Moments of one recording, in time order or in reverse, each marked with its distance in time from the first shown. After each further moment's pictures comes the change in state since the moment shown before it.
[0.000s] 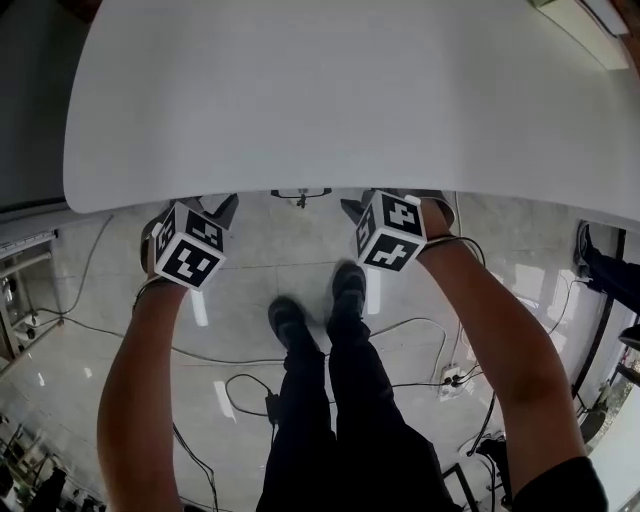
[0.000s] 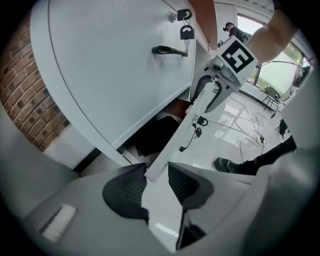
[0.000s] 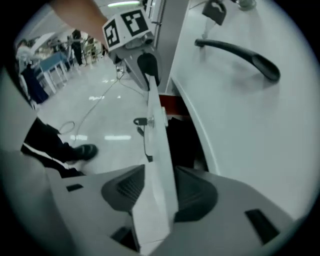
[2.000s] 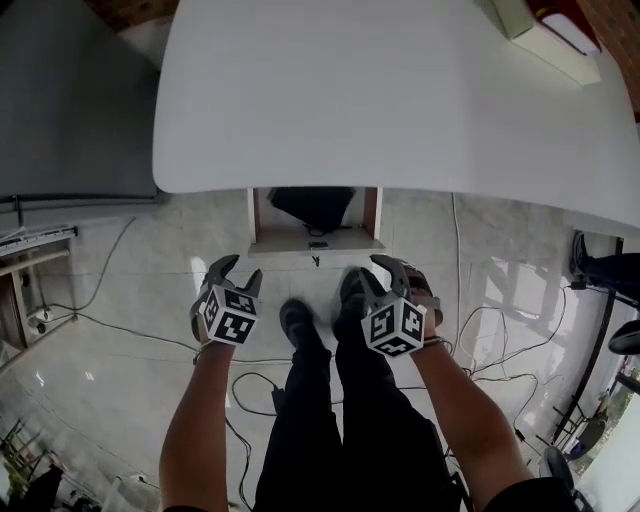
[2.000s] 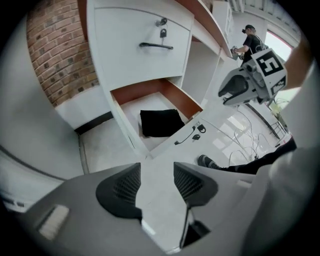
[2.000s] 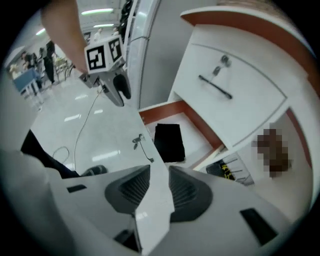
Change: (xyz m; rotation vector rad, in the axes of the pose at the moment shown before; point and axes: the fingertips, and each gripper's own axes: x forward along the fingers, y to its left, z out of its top) left arm -0.037 -0.105 -0.099 -0.279 0.069 -0.004; right arm -0.065 0.125 -0.011 0.327 -0.051 -0.159
